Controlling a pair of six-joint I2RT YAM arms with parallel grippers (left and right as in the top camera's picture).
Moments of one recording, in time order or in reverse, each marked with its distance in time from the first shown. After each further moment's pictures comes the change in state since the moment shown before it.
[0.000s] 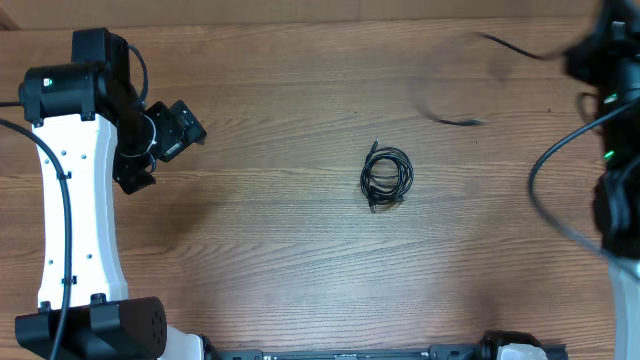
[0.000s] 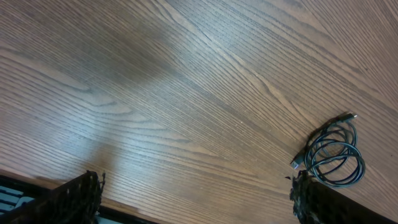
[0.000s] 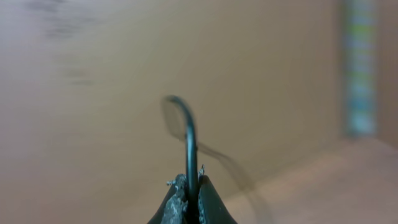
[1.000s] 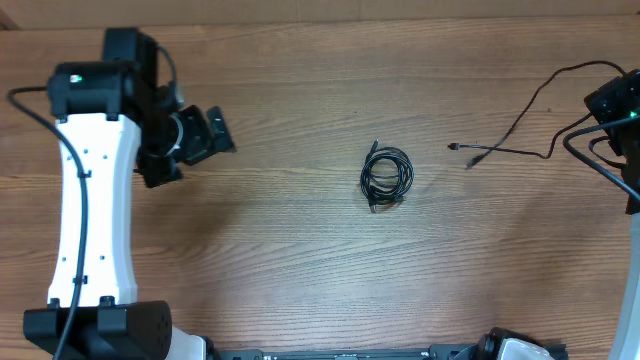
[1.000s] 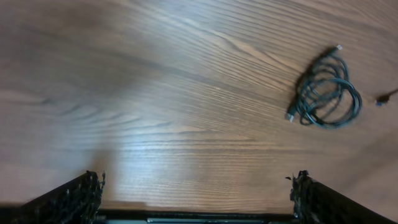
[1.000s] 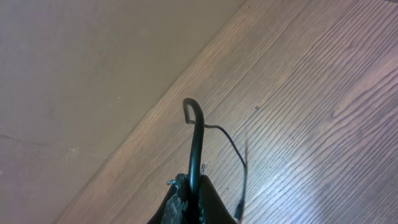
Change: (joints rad) left arm -0.114 0.000 0.000 -0.012 0.096 0.171; right arm -0.210 0.106 -0.002 -0.426 -0.118 0.211
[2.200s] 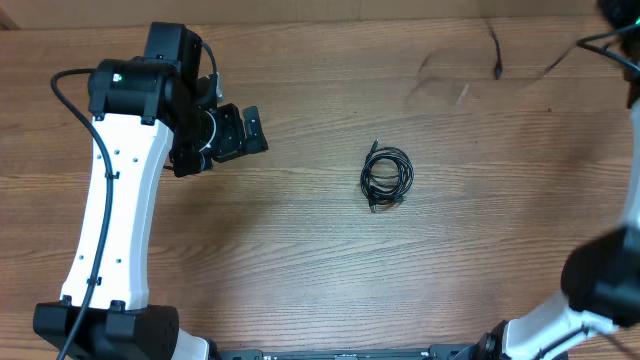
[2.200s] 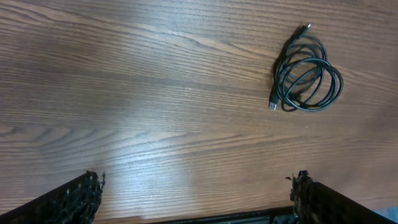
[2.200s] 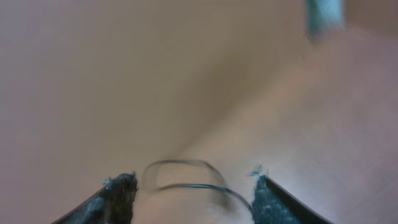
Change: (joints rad) left arm -0.132 0.000 0.000 0.063 0.015 0.022; right arm -0.054 0.571 0.324 0.382 -0.106 -0.080
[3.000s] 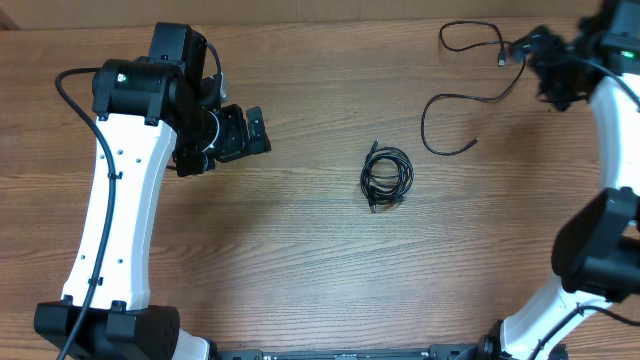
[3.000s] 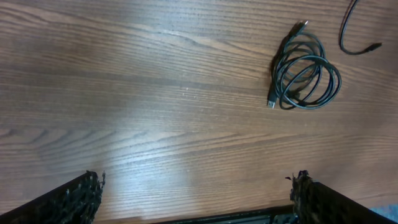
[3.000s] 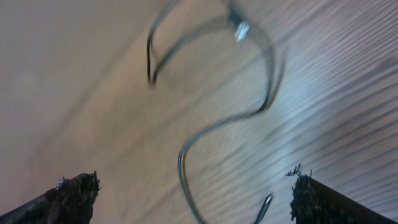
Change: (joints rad) left arm -0.011 0.000 0.000 0.007 0.000 0.000; right arm 0.113 0.118 -0.036 -0.349 -0.217 -0.048
